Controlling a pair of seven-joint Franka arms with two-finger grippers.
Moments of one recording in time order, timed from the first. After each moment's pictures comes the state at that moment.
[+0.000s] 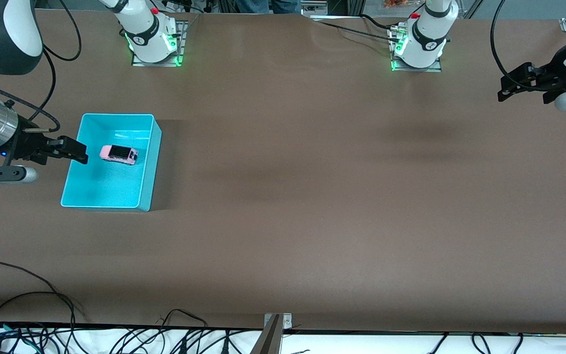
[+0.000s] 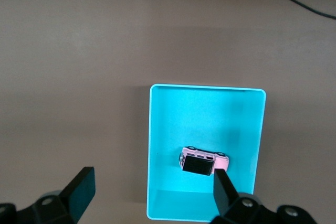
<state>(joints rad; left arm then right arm) 0.10 0.01 -0.14 -1.47 -0.02 1.35 -0.03 0.08 0.24 0.00 -1.42 0.01 1.64 0.04</state>
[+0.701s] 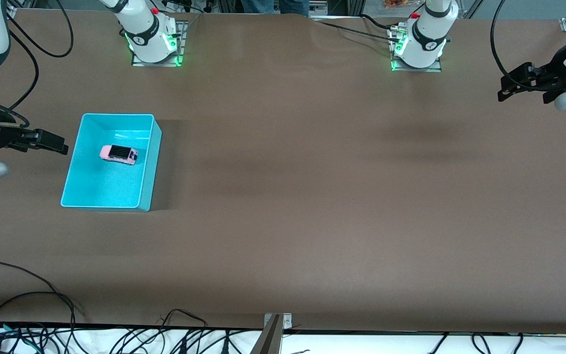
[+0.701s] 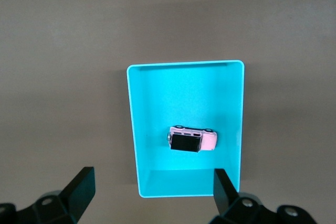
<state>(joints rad) 0.10 0.01 -0.14 -1.47 -0.02 1.35 -0.03 0.07 0.23 -0.08 -1.42 0.04 1.56 0.05</state>
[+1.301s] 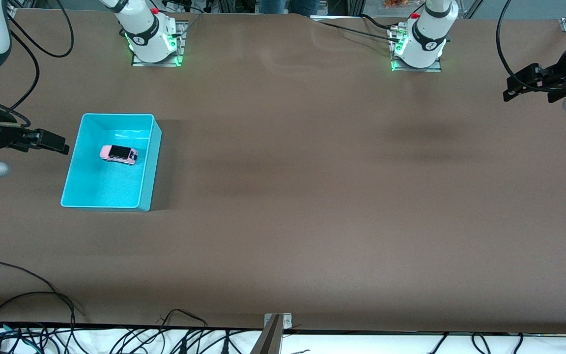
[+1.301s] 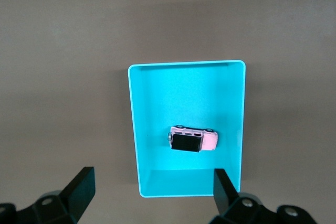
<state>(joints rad) 0.12 0.01 -0.14 -1.47 -0.03 1.34 -0.02 0.07 0.23 -0.08 -1.42 0.04 1.56 0.05</state>
